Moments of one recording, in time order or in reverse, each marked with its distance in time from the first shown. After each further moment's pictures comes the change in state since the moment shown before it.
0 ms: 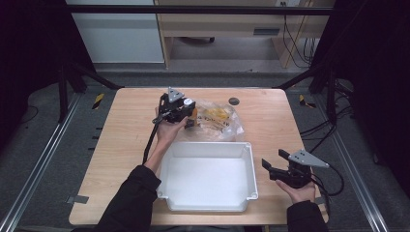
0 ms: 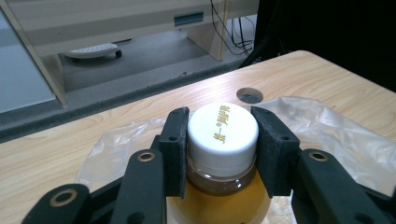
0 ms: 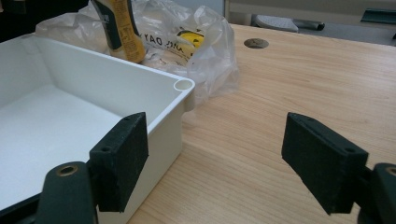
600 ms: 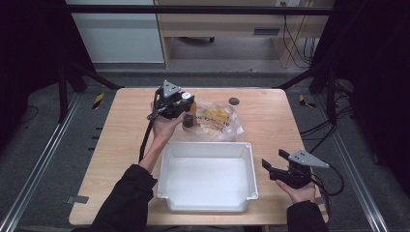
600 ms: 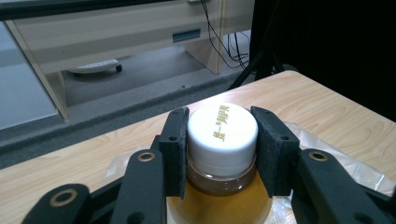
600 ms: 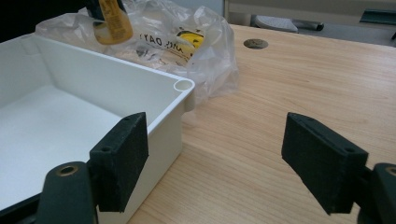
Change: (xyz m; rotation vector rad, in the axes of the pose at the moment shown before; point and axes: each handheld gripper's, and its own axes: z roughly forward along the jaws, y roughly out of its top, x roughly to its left) left arm -0.003 0.029 -0.033 -0.052 0.001 0.017; right arm 0.001 0.000 -0.001 -0.001 -0.002 0.000
